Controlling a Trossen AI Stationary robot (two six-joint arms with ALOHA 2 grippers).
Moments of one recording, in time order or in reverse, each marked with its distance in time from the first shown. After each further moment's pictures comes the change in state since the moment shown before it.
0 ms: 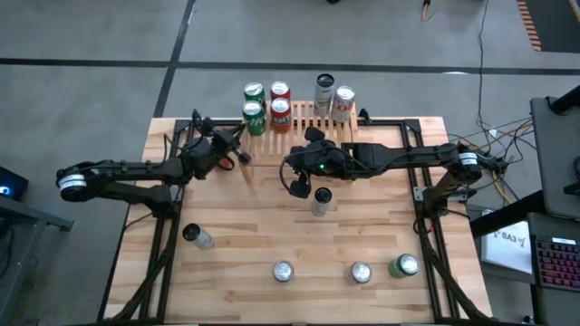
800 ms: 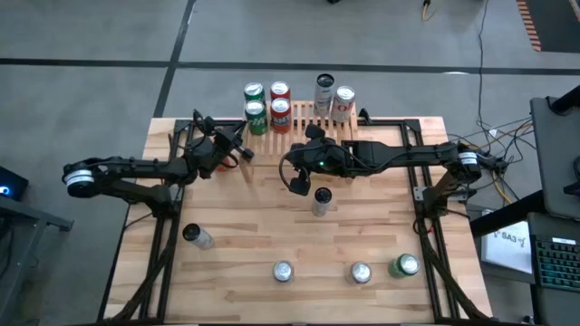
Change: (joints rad) left arm 0.010 0.093 0.002 0.130 -0.045 -0.002; right arm -0.020 0.000 0.000 0.000 0.000 -0.001
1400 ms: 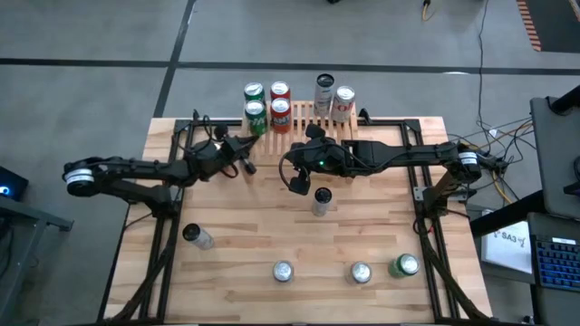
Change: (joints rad) left arm -0.046 -0.001 0.000 -0.056 0.243 -0.037; right arm 0.000 0.000 0.000 0.000 0.000 0.015
